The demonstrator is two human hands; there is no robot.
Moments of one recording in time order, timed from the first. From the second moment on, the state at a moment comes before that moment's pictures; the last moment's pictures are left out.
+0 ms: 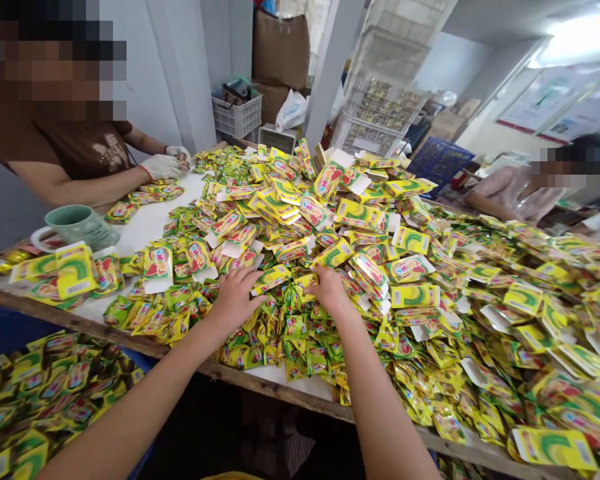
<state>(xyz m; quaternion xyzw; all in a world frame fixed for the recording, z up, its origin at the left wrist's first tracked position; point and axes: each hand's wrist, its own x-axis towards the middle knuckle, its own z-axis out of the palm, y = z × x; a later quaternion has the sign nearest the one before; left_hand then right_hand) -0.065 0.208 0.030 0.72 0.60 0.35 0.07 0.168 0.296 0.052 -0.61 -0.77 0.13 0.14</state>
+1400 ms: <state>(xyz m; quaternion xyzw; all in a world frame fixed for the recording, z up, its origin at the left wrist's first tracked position) 0.061 0.037 0.037 0.31 0.46 0.30 0.78 0.205 0.040 0.020 -0.55 -0.43 0.49 0.52</state>
